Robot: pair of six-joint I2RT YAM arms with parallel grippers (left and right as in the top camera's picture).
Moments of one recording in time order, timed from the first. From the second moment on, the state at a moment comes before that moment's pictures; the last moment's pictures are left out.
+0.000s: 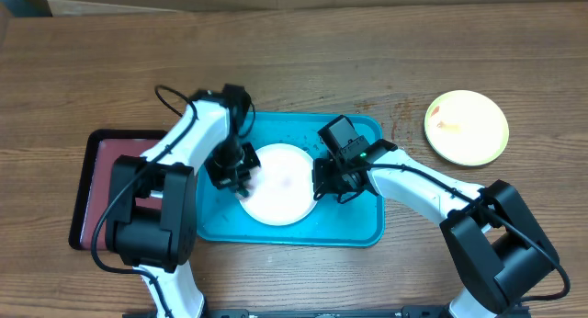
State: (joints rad) left arm -0.20 1.97 1.36 -1.21 0.07 -0.65; right arm 0.62 1.82 1.05 -0.48 -0.22 0.61
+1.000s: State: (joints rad) left arm 0.49 1.55 1.63 -1.52 -0.07 -0.62; right arm 0.87 1.82 1.67 -0.93 0.52 0.31
